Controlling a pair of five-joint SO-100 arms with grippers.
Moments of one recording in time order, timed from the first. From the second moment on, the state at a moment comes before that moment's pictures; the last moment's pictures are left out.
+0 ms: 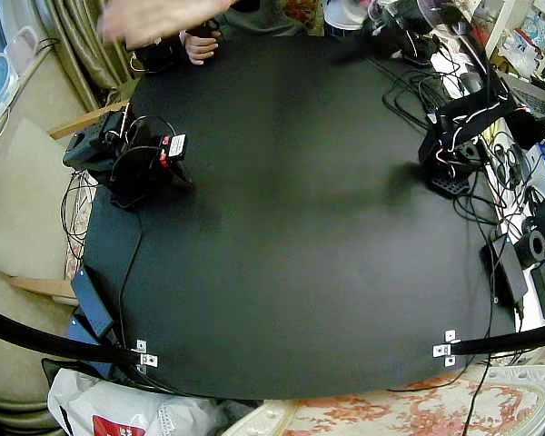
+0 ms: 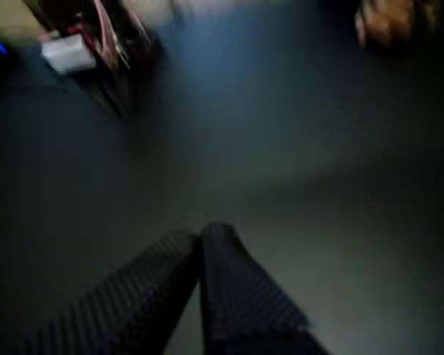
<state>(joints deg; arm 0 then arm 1) 9.8 128.1 83.2 71.4 -1.5 -2.1 186.2 172.0 62.8 -6.1</state>
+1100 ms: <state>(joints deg) 6.8 164.9 112.3 41.8 1.1 -1.9 186.5 172.0 62.7 -6.7</state>
